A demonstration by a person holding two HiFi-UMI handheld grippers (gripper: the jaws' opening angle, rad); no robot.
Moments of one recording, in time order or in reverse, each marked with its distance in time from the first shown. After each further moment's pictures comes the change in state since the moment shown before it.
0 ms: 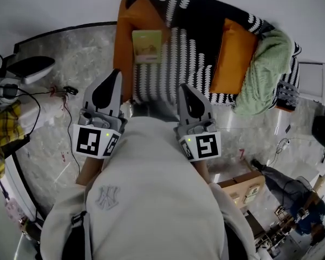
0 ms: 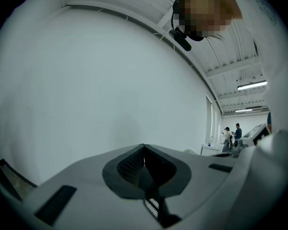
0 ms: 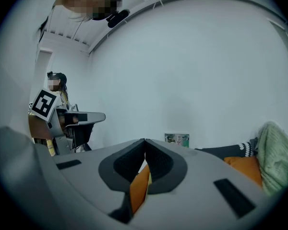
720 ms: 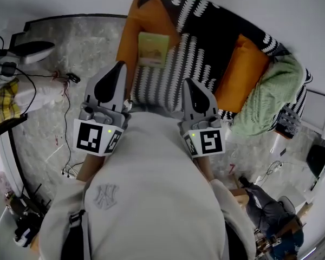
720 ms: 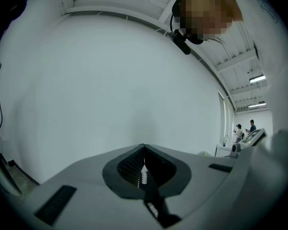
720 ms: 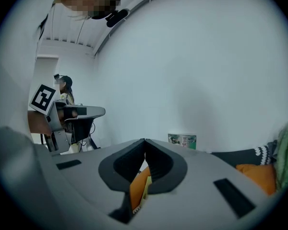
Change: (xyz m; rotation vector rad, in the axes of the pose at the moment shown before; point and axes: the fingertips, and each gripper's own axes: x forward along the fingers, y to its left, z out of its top) left arm 0.065 -0.003 0.007 0.016 -0.020 0.141; right arm 0.056 -0.067 0.003 -0.009 0.025 0.157
